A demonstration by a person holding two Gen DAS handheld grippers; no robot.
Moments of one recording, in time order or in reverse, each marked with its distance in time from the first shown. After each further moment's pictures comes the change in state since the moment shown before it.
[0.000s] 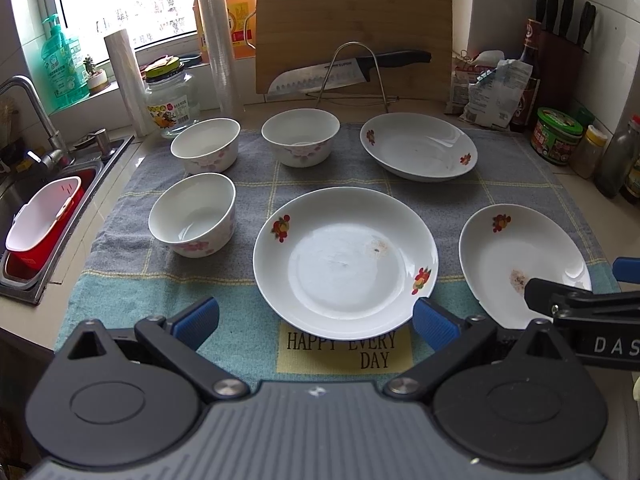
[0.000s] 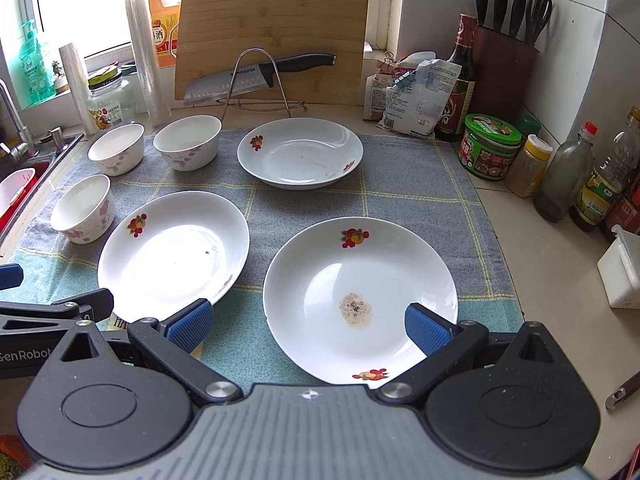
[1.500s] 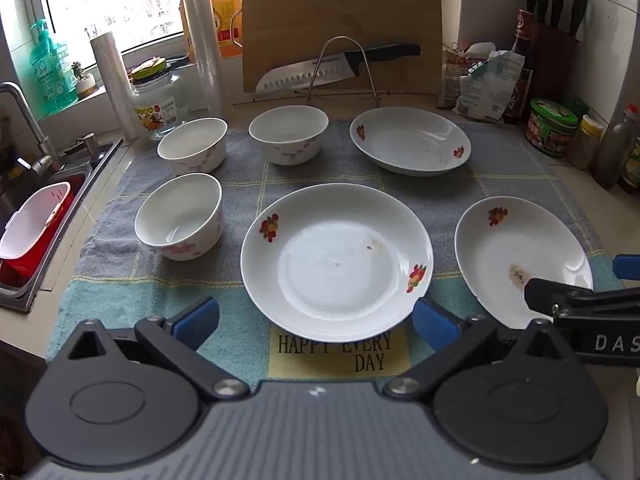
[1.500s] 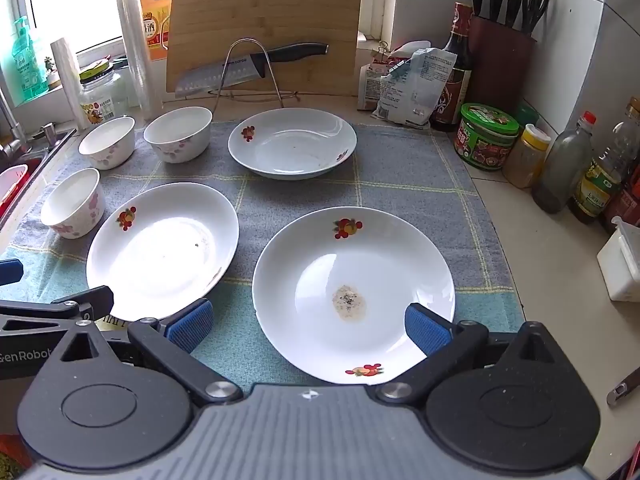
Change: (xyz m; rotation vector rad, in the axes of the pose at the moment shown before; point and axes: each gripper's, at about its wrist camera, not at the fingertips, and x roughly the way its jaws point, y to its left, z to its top) left arm 0.010 -0.008 -0.002 0.031 -0.011 -0.003; right arm 0.009 -0.004 -0.002 0.010 0.019 -0.009
